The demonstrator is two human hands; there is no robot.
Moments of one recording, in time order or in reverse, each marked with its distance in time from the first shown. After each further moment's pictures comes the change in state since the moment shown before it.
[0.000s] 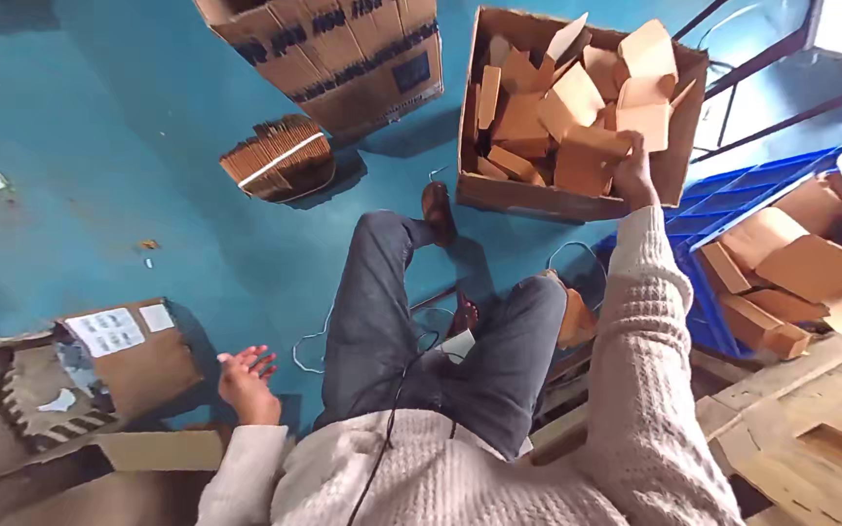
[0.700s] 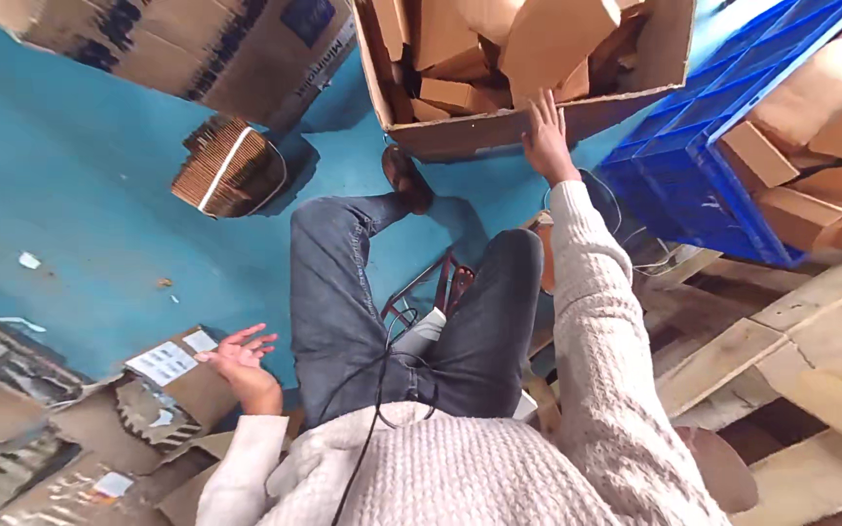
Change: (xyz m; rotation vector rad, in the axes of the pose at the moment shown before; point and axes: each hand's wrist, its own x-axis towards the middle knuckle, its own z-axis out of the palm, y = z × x) left_hand -0.040 0.040 0.075 0.214 -0.336 0.445; right_hand -0.067 0.085 0.087 -0.257 -0.174 -0.091
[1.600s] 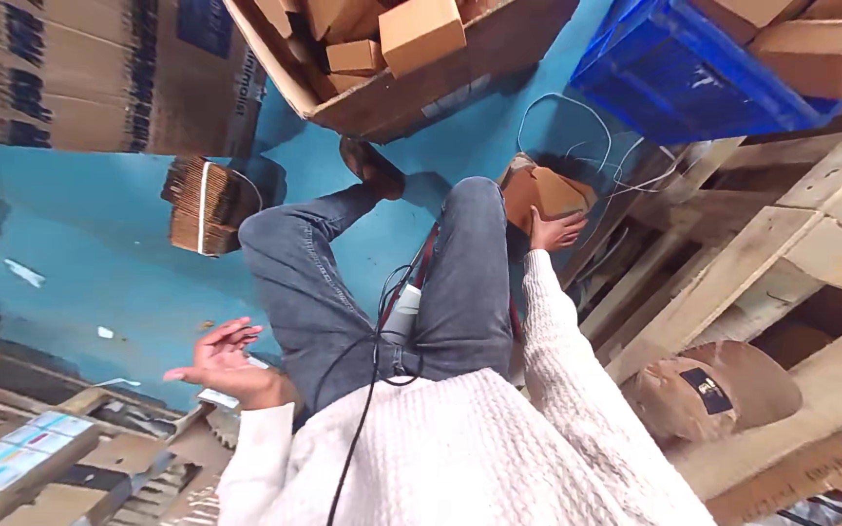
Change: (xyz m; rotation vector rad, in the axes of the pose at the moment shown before) left_hand 0.006 0.048 0.033 -0.101 -0.254 0.424; right_hand -0.288 0.051 0.146 0.168 0.517 1.435
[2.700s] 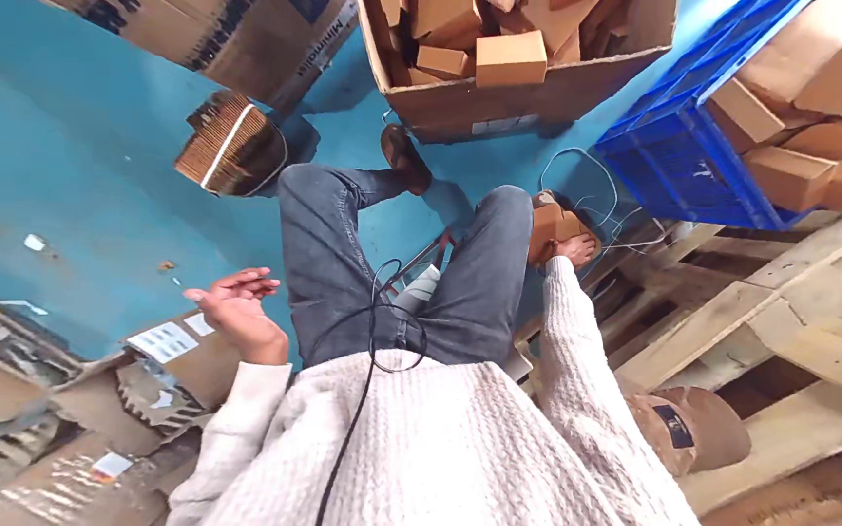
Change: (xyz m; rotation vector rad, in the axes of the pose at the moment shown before) left_hand -0.031 0.003 -0.013 -0.135 0.232 -0.142; right_hand 0.025 -0.019 -0.016 -0.405 -0.097 -0.231
